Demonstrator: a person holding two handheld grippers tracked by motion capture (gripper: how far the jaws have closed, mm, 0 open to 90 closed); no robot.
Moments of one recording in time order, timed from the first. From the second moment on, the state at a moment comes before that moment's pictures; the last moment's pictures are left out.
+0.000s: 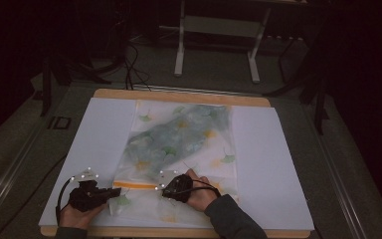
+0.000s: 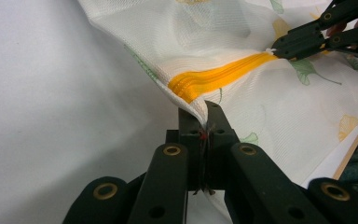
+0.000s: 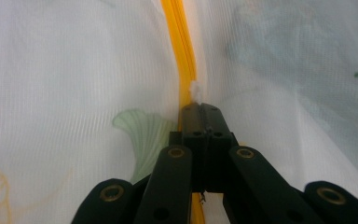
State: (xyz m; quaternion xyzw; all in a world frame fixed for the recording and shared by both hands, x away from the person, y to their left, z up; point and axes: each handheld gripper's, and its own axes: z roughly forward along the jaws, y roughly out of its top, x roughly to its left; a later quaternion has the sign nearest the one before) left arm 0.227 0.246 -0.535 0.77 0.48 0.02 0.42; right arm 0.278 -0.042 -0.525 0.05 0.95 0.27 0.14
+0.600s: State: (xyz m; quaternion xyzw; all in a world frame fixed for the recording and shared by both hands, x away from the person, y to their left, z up) left arm 0.226 0.247 -0.535 0.77 0.48 0.02 0.42; right arm 0.277 -0.066 -0.524 0.07 0.95 0.27 0.15
